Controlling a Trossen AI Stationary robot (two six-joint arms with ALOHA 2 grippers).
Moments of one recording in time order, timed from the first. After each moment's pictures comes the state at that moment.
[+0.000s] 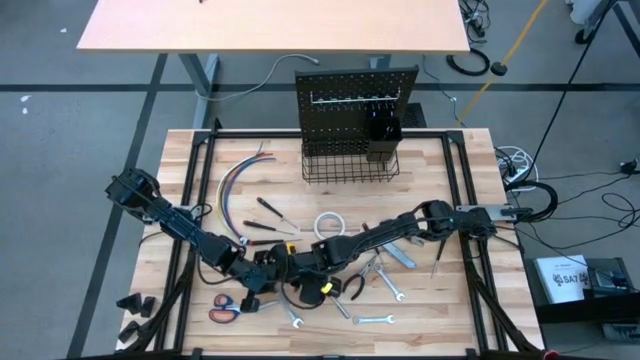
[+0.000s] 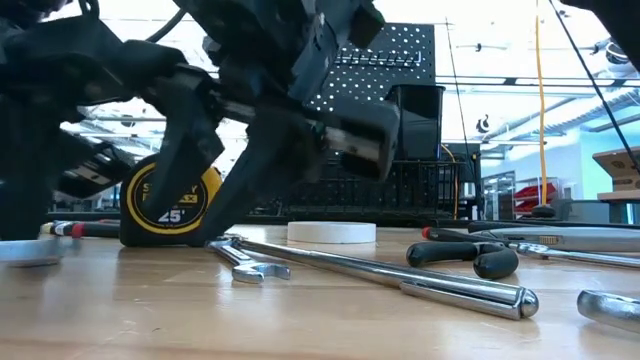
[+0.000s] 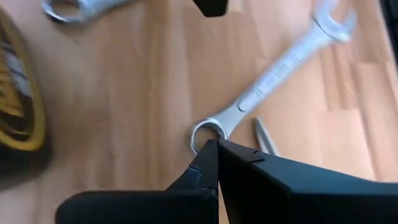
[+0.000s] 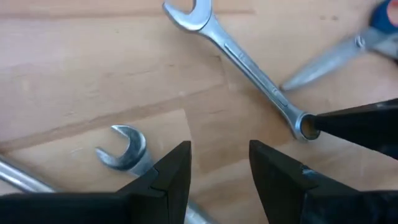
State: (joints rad) left arm -0.53 1.58 0.60 -0.02 0.03 -0.51; right arm 0.27 2.36 1.89 -0.50 -0.28 -1.03
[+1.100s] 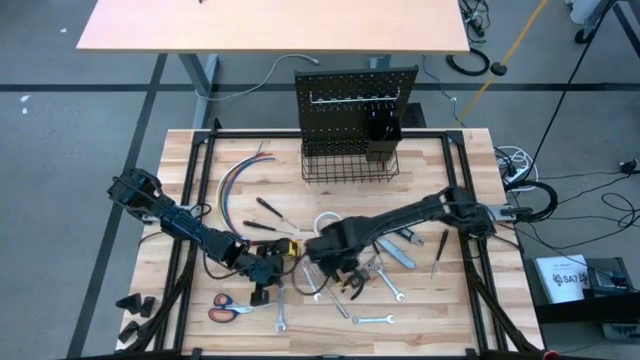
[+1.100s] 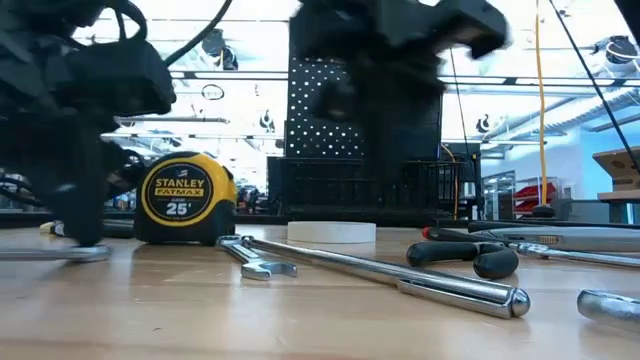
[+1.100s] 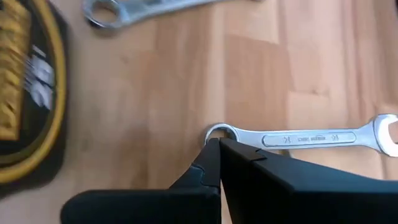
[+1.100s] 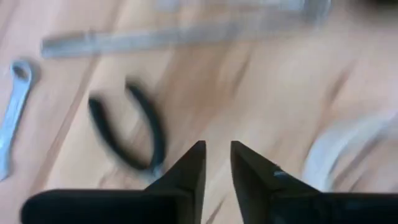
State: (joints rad) left arm -0.48 1.58 0.60 0.00 0.00 -0.57; right arm 0.23 2.12 1.78 -1.11 -0.10 -0.23
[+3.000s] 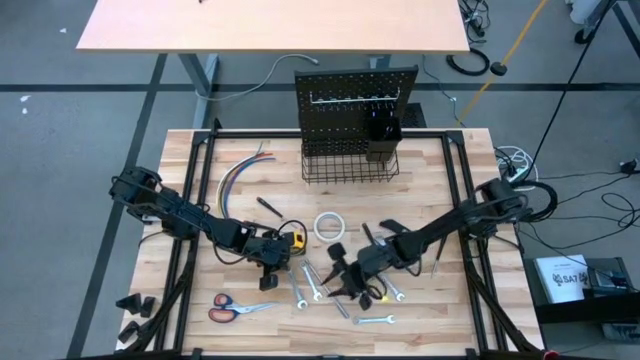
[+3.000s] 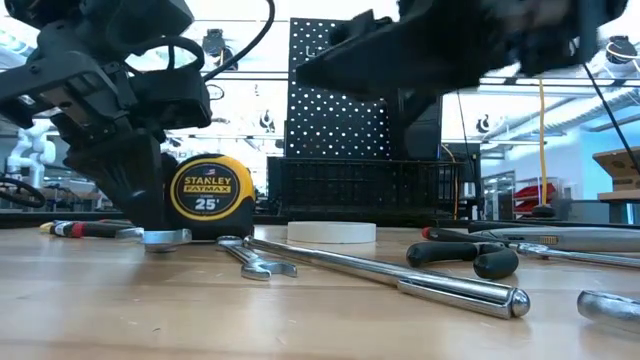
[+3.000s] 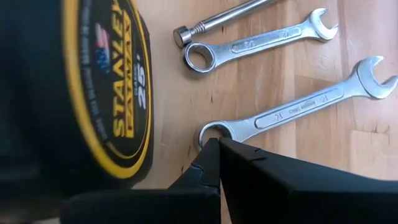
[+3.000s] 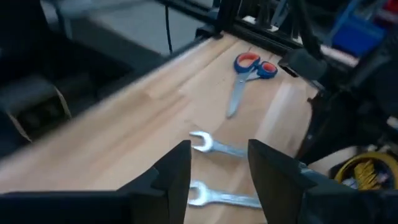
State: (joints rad) left arm -0.33 1.58 0.60 -0.03 0.05 -0.48; right arm 0.36 1.83 0.89 0.58 -0.08 -0.27
